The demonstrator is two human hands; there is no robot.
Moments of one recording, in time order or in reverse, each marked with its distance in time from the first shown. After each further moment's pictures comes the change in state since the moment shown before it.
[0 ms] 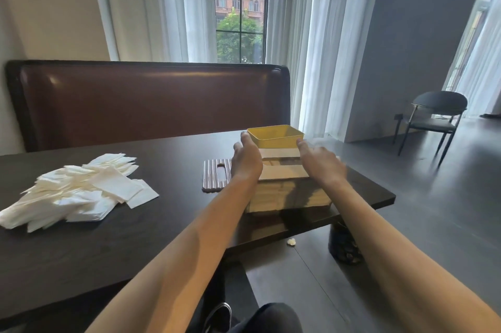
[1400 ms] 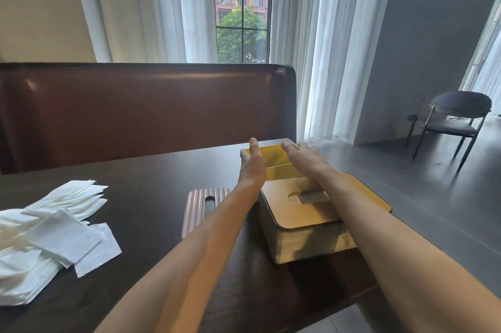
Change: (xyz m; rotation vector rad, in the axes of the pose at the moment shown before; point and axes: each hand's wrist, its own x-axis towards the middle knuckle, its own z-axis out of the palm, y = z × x) left_hand 0.137 0.000 0.060 -0.036 -0.126 -0.078; right_hand 0.152 -0.037 0.046 0.131 -0.312 -0.002
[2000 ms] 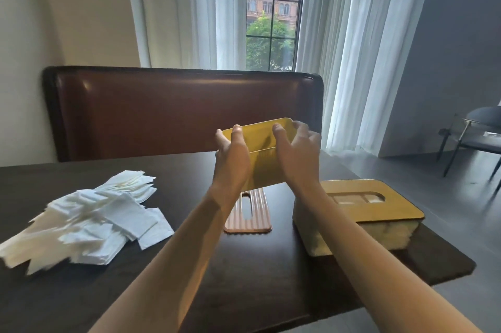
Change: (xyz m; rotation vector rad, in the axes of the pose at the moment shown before) left_hand -0.092 0.050 -0.116 0.012 0.291 0.192; right_hand -0.123 -0.121 0.025 0.461 0.426 -0.224
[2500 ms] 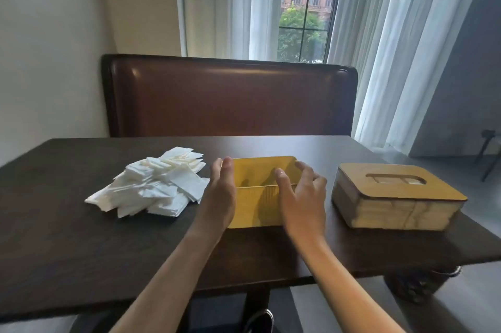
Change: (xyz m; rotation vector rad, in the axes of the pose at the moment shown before) left_hand -0.080 -0.062 -0.130 0.060 0.016 -0.055; right_hand -0.160 -0.004 0.024 -0.025 -0.157 0.010
